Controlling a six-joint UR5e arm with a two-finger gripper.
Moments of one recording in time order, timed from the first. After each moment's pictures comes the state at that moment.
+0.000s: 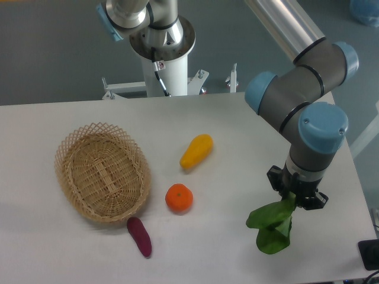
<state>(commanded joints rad) 2.60 -2.16 -1.23 -1.20 1.55 1.31</state>
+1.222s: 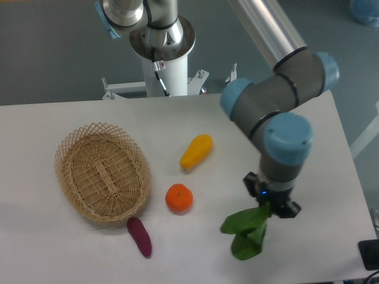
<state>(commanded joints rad) 2.43 -2.14 -1.35 -1.12 1.59 1.27</state>
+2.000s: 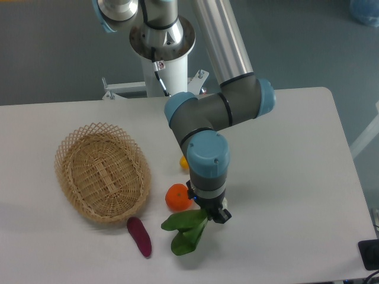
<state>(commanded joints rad) 2.34 -2.11 -1.53 -1.00 1.59 1.27</state>
